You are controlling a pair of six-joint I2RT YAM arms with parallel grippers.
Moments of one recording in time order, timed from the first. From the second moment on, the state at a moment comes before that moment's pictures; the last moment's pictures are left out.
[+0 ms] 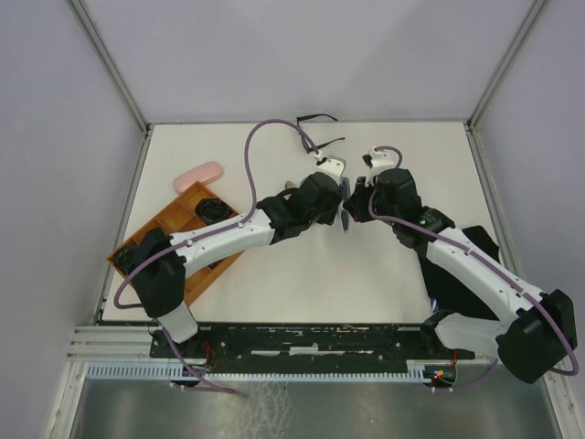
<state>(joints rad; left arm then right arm) -0.96 1.67 1.32 -0.27 -0.37 -0.31 0.55 1.18 0.92 -0.24 -0.03 0.36</state>
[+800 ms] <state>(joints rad) -0.58 1.52 0.99 -0.04 -0.21 -0.48 0.56 1.10 0.82 -0.33 0.17 0.40</state>
